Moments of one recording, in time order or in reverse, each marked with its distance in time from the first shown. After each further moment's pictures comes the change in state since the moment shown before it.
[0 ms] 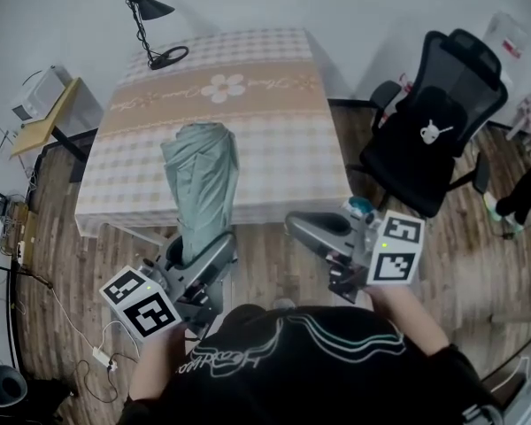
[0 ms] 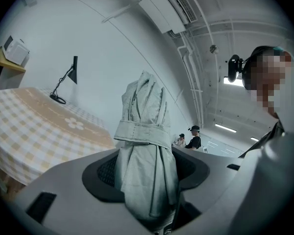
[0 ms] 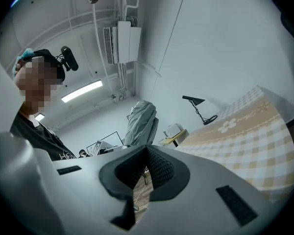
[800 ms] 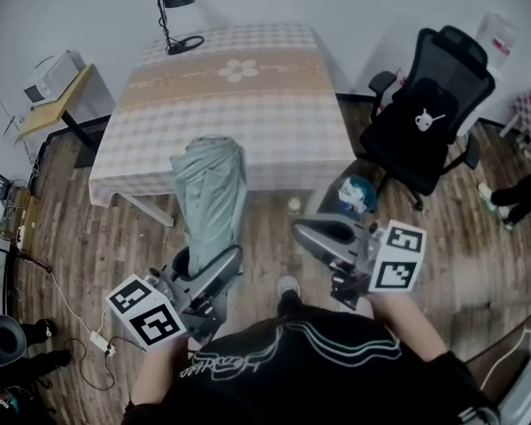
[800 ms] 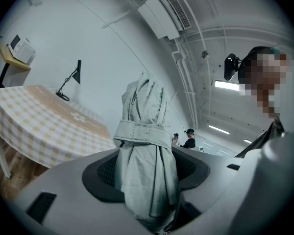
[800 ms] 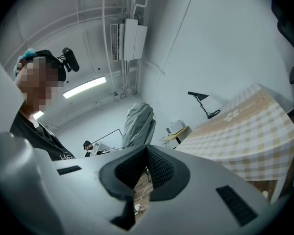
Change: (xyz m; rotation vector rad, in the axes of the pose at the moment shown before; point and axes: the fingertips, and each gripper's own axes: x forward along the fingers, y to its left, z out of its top) left arm -0.143 -0.067 -0.064 -0.016 -0.008 -0.042; right arm -0.003 0.138 -0.082 -0.005 0.000 -0.023
